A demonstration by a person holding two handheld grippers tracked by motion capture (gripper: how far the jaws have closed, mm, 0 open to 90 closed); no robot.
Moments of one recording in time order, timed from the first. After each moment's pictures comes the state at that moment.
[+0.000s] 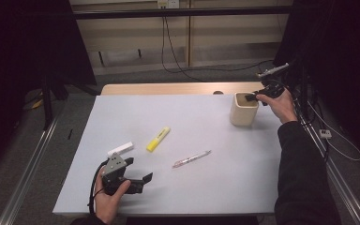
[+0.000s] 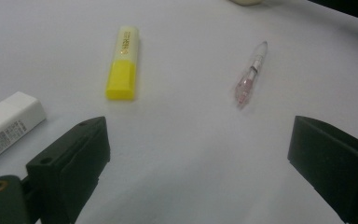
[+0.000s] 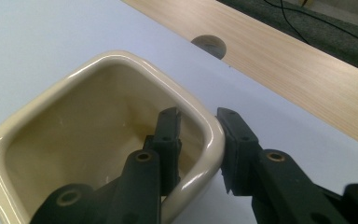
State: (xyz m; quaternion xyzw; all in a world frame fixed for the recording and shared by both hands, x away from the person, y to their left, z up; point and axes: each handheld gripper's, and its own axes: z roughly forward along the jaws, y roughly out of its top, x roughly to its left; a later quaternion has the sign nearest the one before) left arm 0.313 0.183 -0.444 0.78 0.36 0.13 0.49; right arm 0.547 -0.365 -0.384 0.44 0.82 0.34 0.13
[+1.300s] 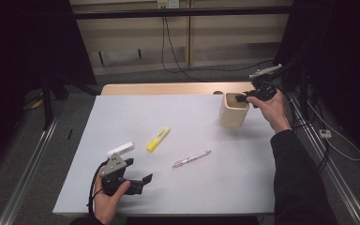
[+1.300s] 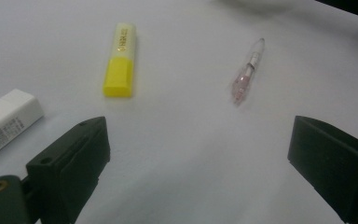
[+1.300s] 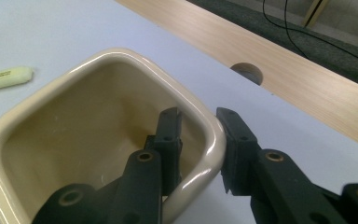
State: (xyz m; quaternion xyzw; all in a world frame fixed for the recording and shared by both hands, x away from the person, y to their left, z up) left arm 0.312 0.185 -0.442 0.79 0.36 0.13 0.49; right arm 0.514 -0.313 -0.358 0.43 0.81 0.37 0.15
